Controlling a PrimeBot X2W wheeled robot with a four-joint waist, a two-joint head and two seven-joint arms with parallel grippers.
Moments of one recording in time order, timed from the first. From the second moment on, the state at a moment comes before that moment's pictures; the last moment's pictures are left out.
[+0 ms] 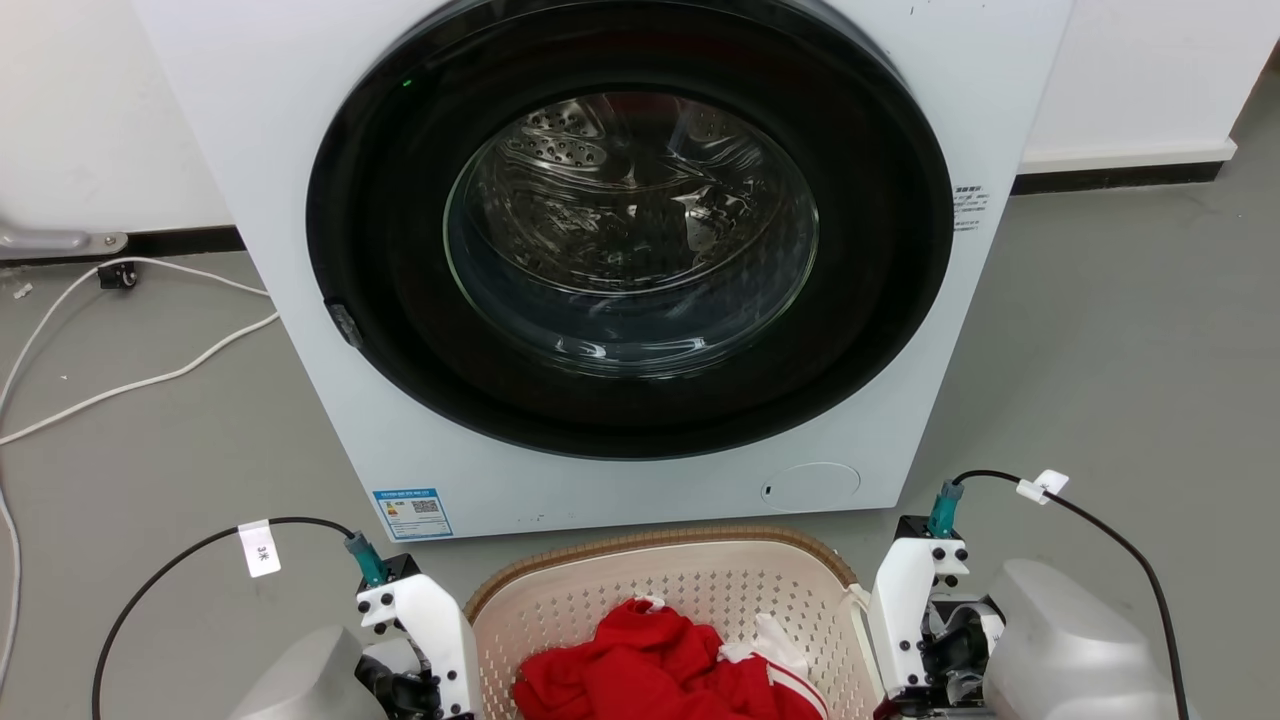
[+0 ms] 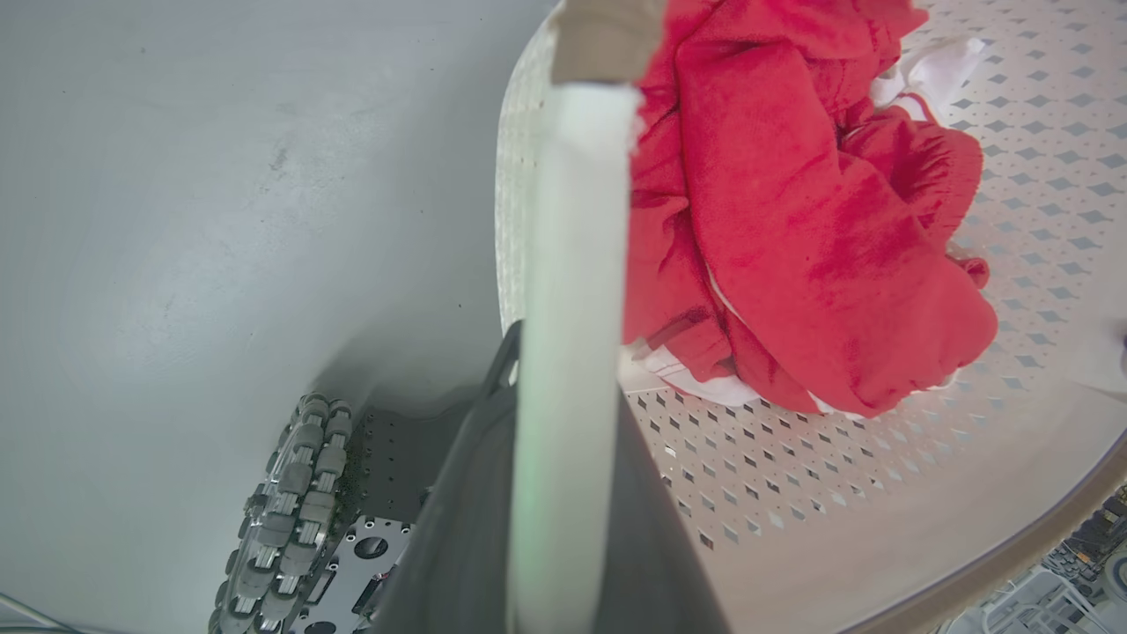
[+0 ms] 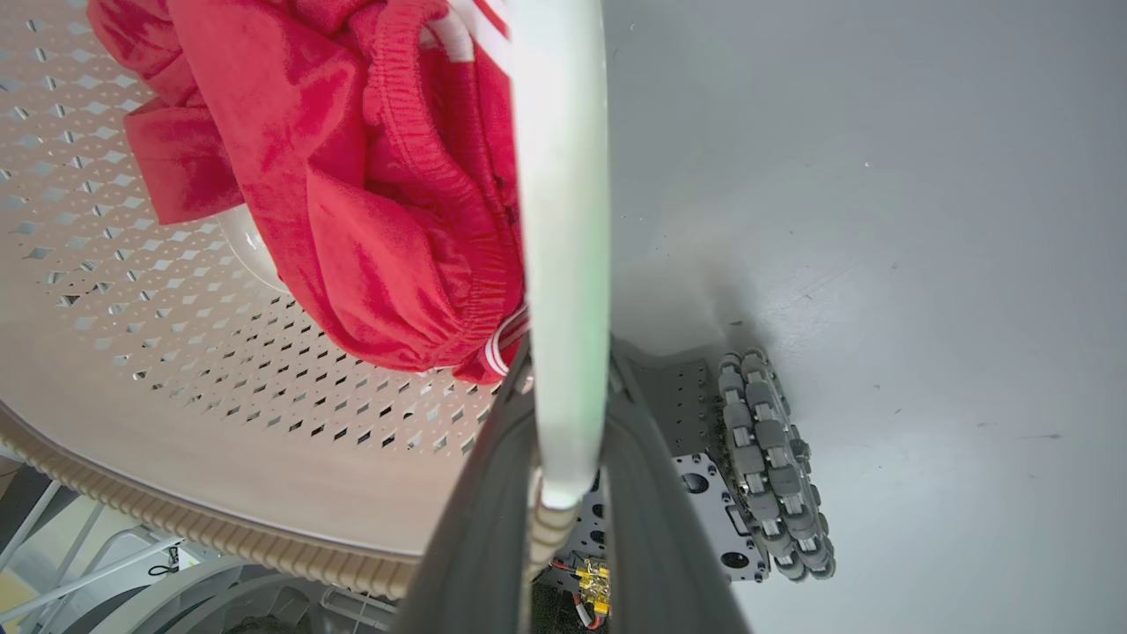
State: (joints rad) left arm -0.62 0.15 -0.54 1.29 -0.96 -0.12 0.71; right arm -0.70 -0.06 0.68 1.29 0.88 0.13 0.85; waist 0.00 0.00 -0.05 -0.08
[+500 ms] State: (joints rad) left arm -0.62 0.15 -0.55 1.29 -0.97 -0.12 0.71; right arm -0.70 -0.06 0.68 1.29 0.89 0.13 0.85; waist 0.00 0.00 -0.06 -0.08
